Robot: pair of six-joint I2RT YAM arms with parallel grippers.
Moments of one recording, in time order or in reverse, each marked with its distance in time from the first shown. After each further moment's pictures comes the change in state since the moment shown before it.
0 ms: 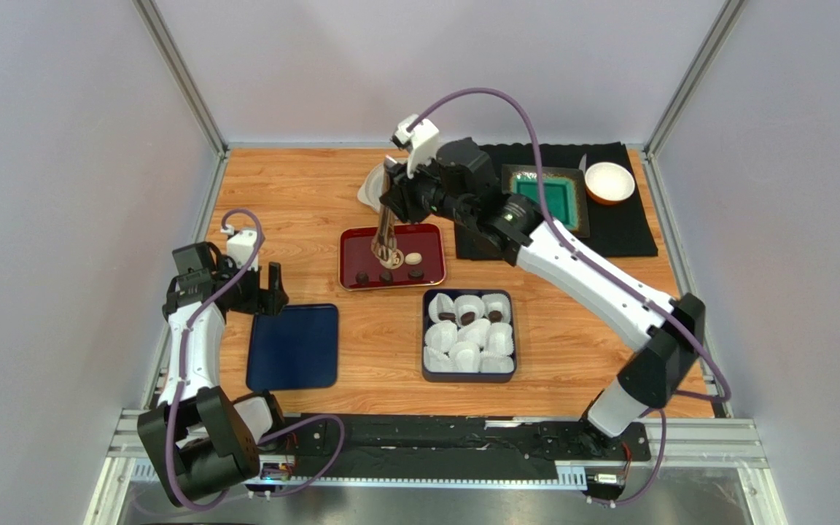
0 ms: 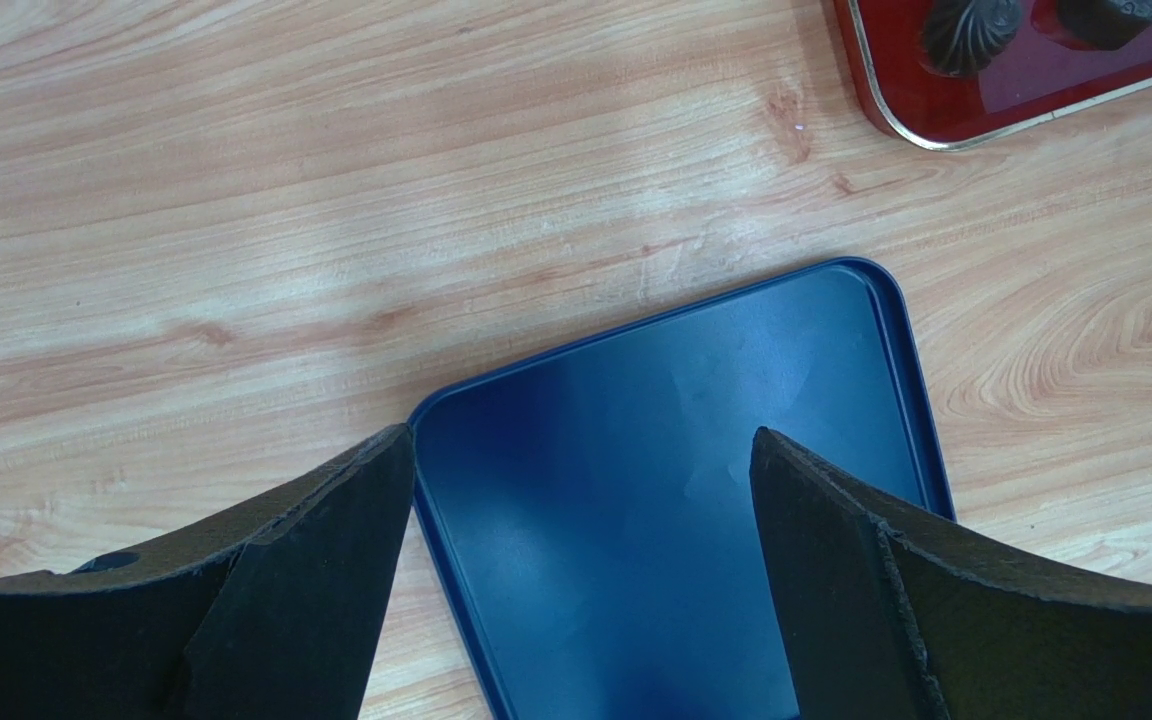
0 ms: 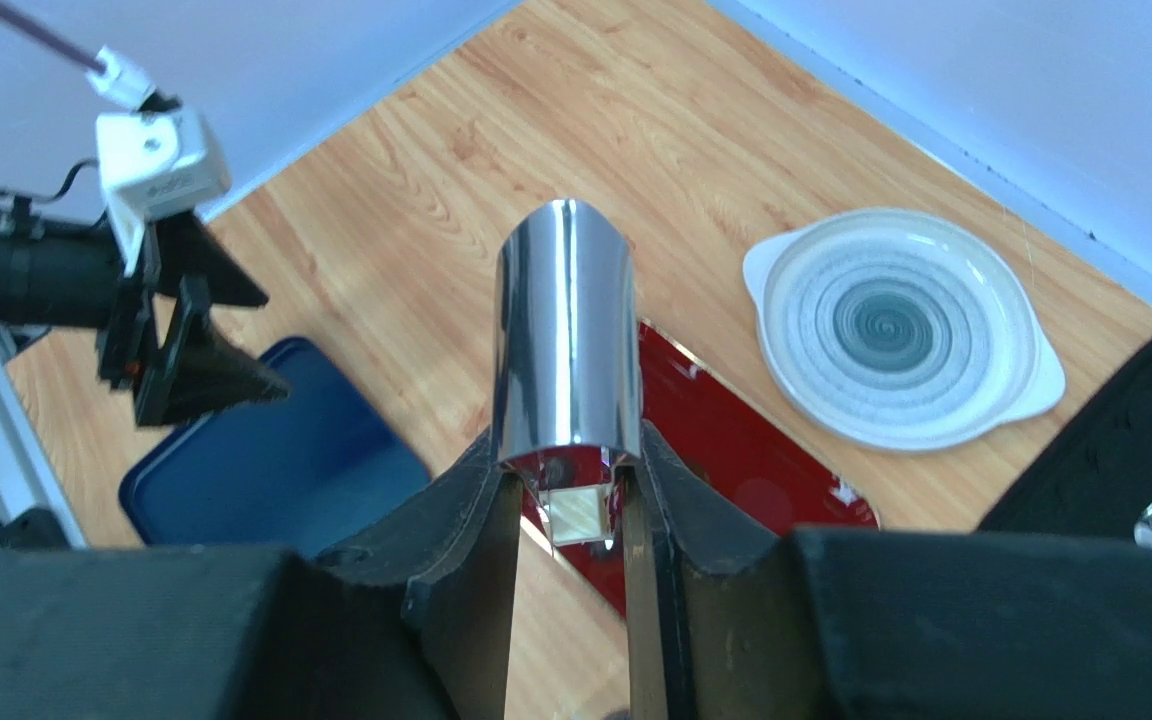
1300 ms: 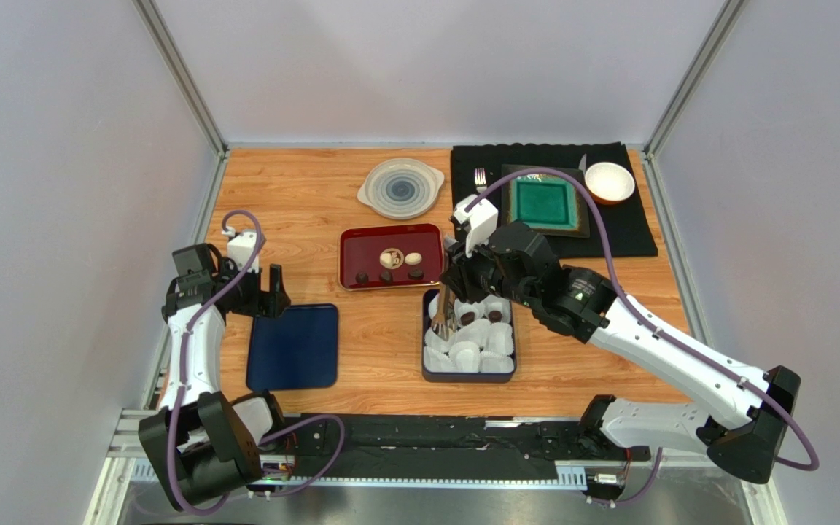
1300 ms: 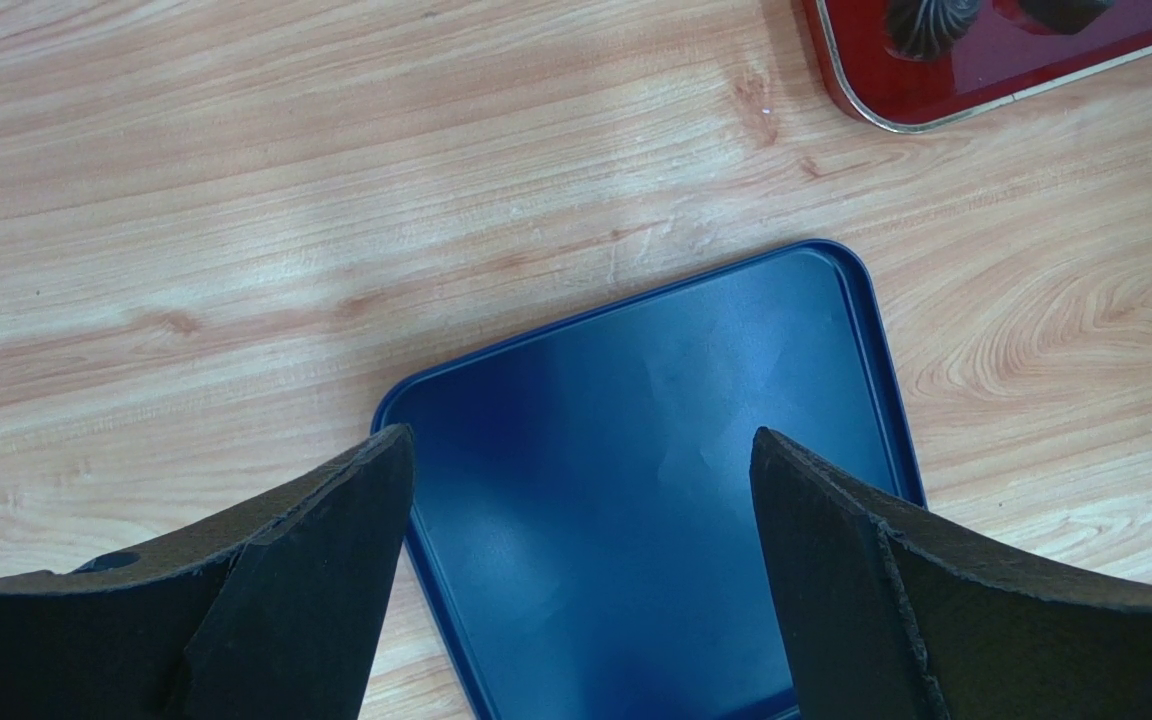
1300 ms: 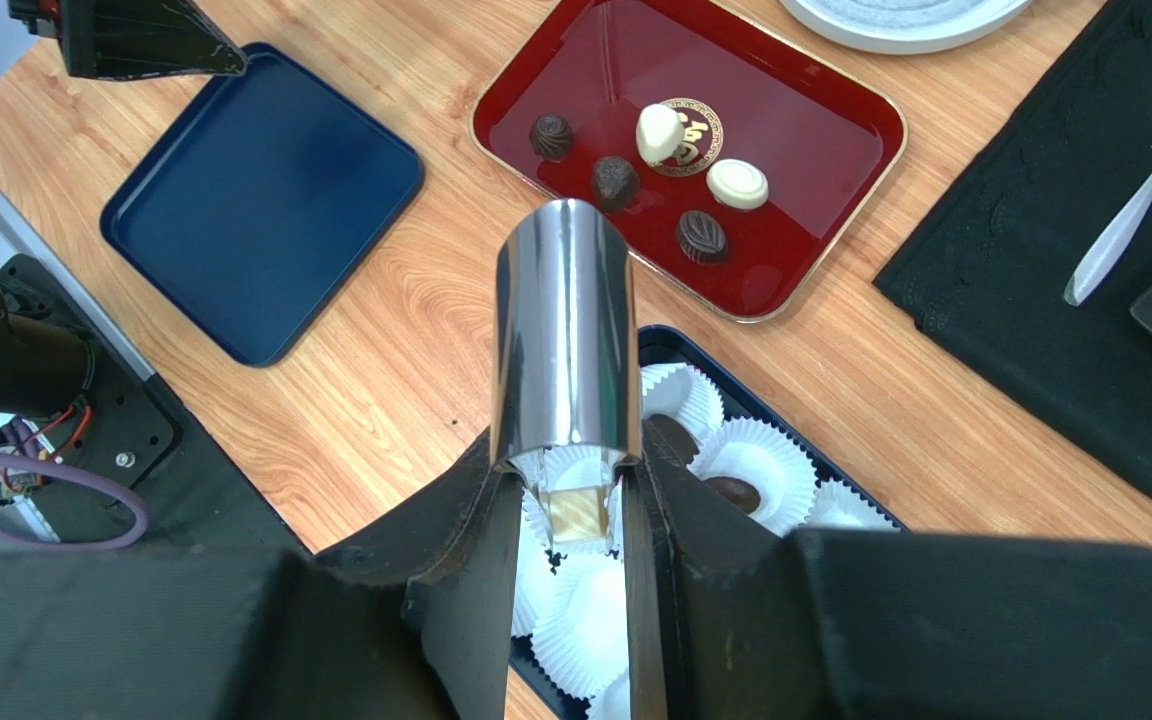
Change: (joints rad) left arm 0.000 -0.019 0.002 -0.039 0.021 0.000; right arm 0.117 -0.537 -0.550 -0.191 0.161 0.122
